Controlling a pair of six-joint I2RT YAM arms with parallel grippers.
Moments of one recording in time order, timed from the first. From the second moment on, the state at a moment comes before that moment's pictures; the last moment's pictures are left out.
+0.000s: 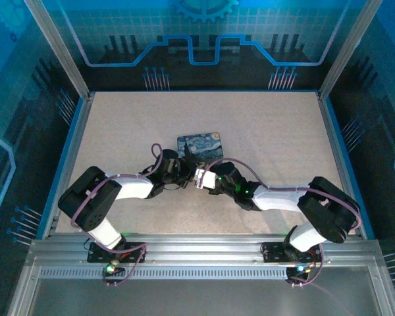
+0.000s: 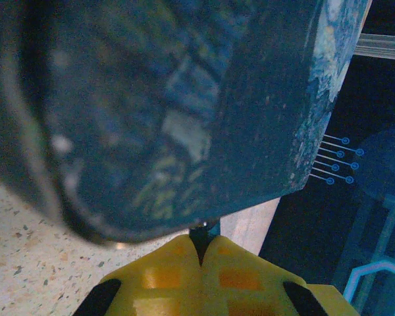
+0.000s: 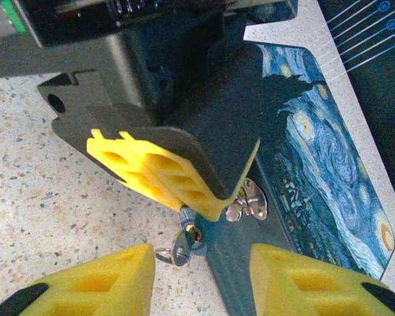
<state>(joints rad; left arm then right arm) -0.57 1.62 0.60 0.45 0.32 -1.47 0.86 1.51 0.60 0.34 0.18 -0.69</state>
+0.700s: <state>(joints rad) -0.57 1.62 0.61 0.47 0.32 -1.48 0.86 1.55 0.62 0.33 0.20 -0.69</state>
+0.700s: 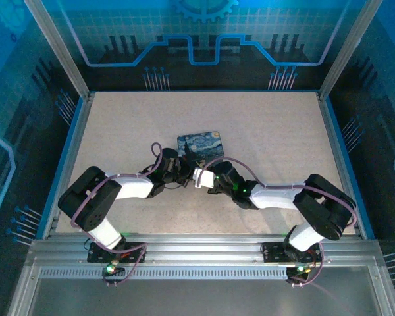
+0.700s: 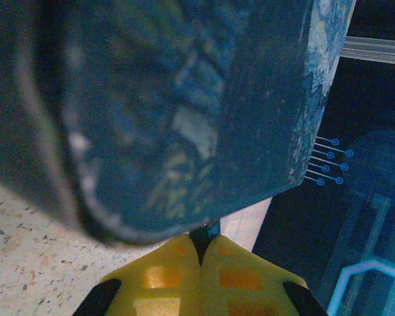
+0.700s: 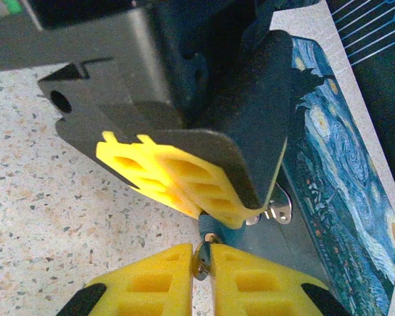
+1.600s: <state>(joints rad) -0.57 1.62 0.61 0.49 0.29 -1.49 0.85 1.56 0.68 0.27 0.21 -0.33</state>
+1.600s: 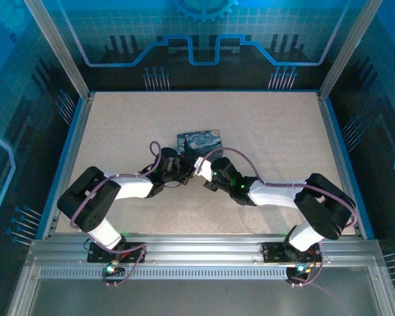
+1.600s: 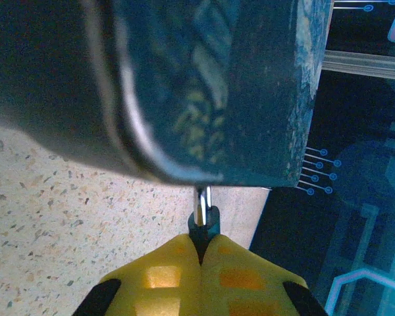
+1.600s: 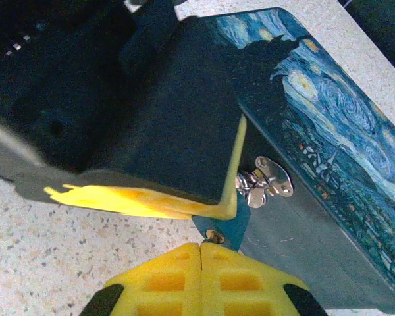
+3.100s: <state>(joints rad) -0.32 1.39 0.72 0.01 0.29 -1.08 0.61 1.56 0.57 0.37 -0.22 0.41</state>
